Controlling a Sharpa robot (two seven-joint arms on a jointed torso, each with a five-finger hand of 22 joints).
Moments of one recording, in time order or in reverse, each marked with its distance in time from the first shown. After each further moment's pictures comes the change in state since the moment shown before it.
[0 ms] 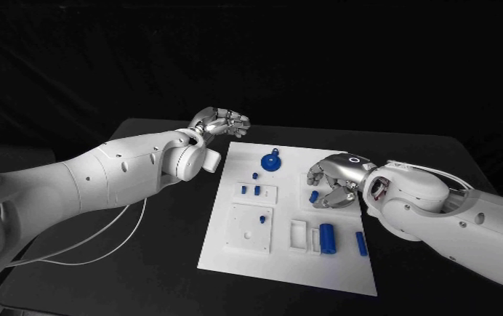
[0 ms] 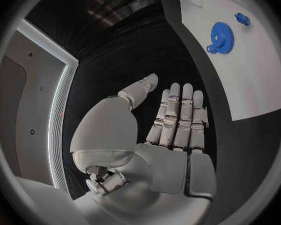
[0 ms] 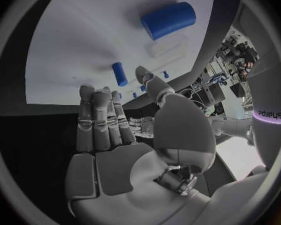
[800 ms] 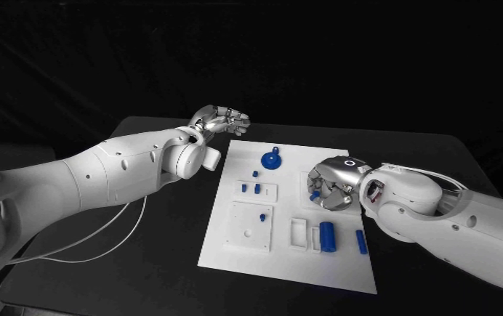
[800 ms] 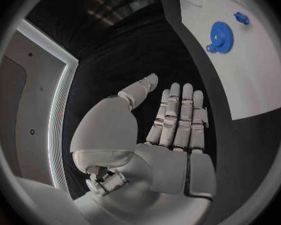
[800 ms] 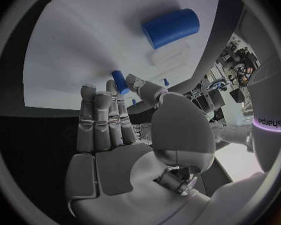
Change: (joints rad) left arm 0.000 -0.002 0.000 0.000 0.000 0.000 0.000; left_hand 0.000 0.000 0.000 0.000 0.000 0.000 0.000 0.000 0.000 0.000 0.000 0.000 -0.001 0.000 0.000 -0.004 0.002 0.000 0.000 0.000 0.000 0.001; right arm -0.004 0.015 -0.017 -0.004 -0.047 0.013 -0.012; right_hand 0.059 0.033 0.284 0.099 -0.121 0.138 -0.043 0.076 0.024 0.153 -0.065 0.135 0.048 0.017 -0.061 0.031 -0.018 0.002 0.018 -0.013 0.036 -0.001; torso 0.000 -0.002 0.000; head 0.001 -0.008
